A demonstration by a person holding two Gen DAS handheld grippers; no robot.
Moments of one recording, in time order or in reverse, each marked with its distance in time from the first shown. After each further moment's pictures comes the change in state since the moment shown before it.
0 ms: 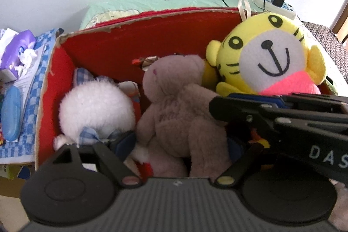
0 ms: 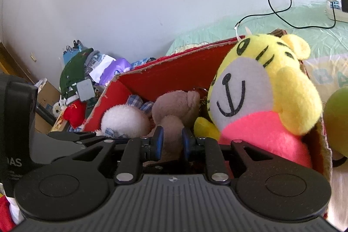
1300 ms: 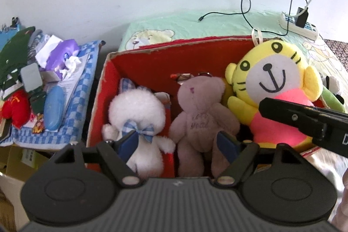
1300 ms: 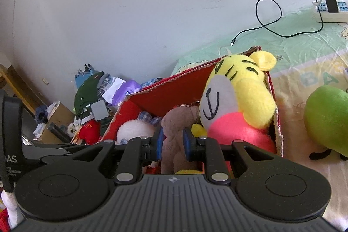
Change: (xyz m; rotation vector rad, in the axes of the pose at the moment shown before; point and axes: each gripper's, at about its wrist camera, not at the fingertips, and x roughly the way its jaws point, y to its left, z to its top) left arm -0.055 -0.018 -0.008 -0.082 -0.088 0.211; right arm -0.048 -0.015 -0.007 0.065 -0.105 0.066
